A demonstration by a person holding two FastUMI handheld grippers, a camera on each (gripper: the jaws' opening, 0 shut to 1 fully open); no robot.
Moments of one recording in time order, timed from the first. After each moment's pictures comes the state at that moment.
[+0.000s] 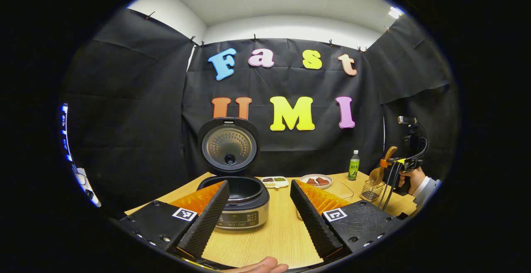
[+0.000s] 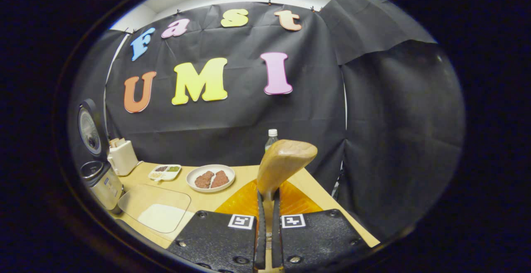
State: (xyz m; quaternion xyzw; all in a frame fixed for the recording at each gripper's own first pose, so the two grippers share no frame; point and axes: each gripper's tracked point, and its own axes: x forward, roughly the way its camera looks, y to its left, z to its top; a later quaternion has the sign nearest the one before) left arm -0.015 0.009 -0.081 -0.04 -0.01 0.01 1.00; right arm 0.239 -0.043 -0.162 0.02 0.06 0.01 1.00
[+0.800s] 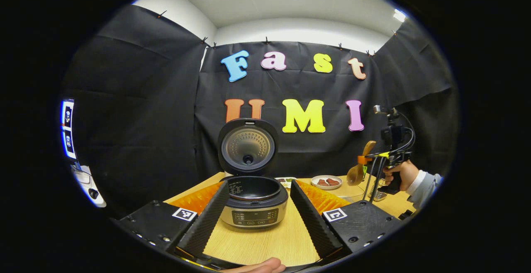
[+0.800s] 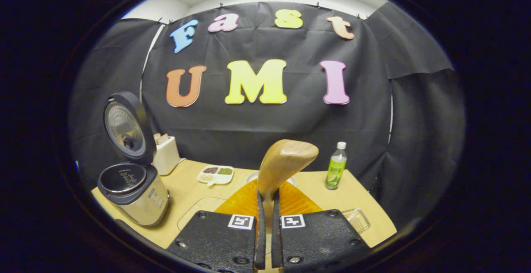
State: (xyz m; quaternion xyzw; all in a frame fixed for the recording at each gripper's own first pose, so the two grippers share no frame) left arm -0.037 0.057 -0.085 -0.05 -0.02 0.04 1.00; right arm 0.234 0.157 -0.162 -0.04 0.10 0.13 0.99
